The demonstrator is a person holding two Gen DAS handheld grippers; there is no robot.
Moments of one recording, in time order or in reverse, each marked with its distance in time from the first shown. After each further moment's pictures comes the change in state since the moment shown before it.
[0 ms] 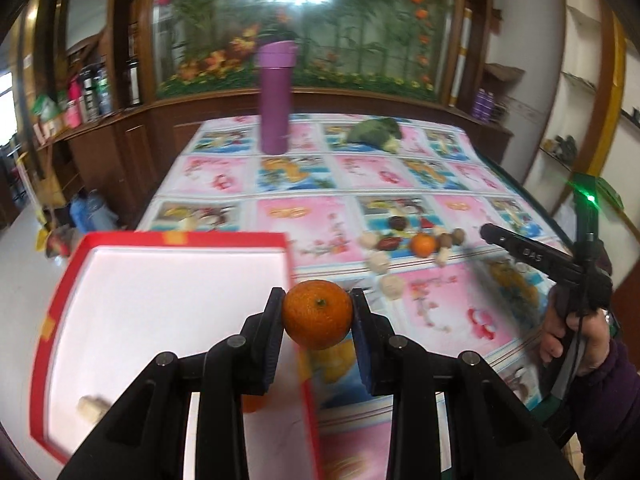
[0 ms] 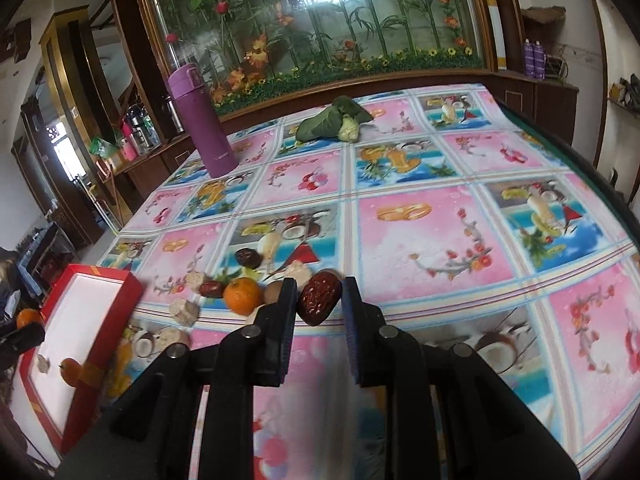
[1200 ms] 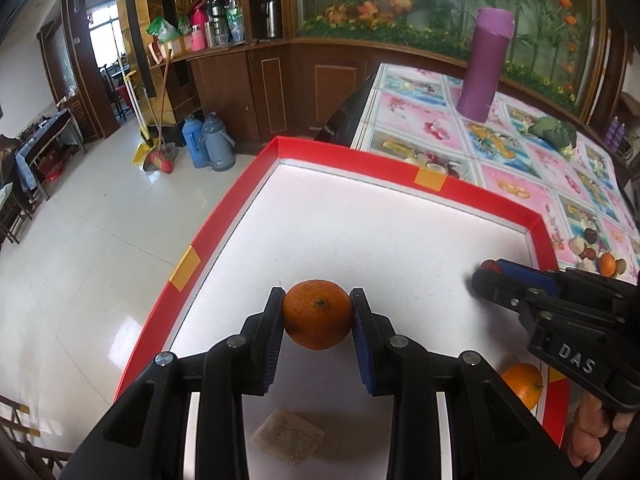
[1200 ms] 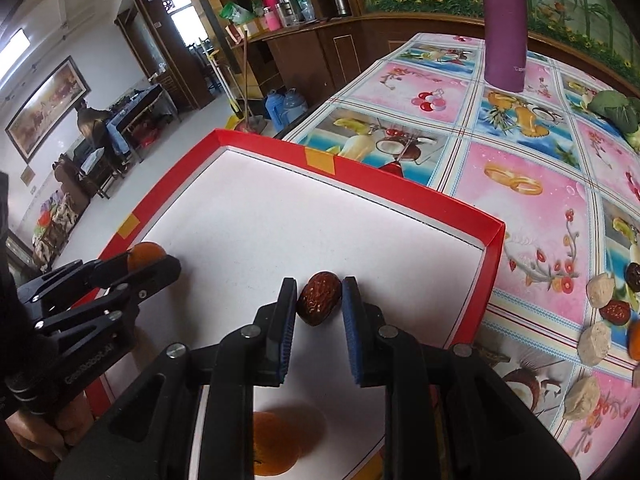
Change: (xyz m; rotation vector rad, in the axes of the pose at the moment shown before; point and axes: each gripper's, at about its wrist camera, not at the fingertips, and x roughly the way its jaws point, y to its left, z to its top) left arm 0.031 0.142 -0.028 -0.256 0.153 0.360; right arm 0.103 0.270 -0.040 -0.366 0.373 0.367
